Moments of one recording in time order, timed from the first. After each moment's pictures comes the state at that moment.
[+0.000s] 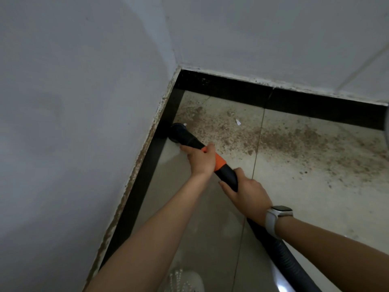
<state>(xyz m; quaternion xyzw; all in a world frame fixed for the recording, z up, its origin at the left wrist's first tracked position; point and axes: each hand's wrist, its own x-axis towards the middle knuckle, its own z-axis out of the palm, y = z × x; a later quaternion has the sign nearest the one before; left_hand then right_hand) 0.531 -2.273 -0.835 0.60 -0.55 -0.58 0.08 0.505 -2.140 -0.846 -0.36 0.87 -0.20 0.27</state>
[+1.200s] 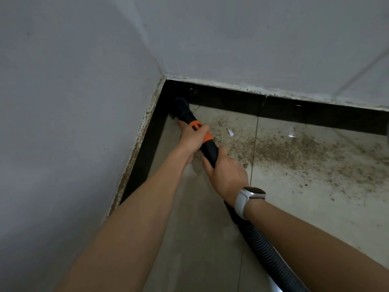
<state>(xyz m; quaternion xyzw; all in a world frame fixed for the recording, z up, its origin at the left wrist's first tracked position) 0.465 -2.348 -0.850 0.50 -0.60 -0.63 0.05 0.468 -2.223 -0.837 -0.27 0.90 -0.23 0.26</state>
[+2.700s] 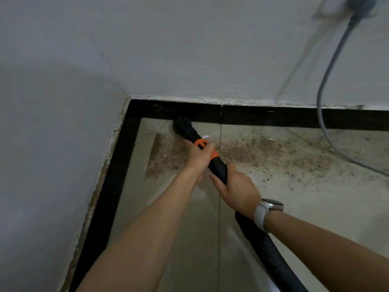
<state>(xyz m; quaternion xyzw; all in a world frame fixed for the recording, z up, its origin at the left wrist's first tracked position) 0.438 -2.254 -0.836 0.45 -0.58 -0.68 0.05 0.439 -2.129 -0.831 -0.27 0.90 -0.24 0.25</state>
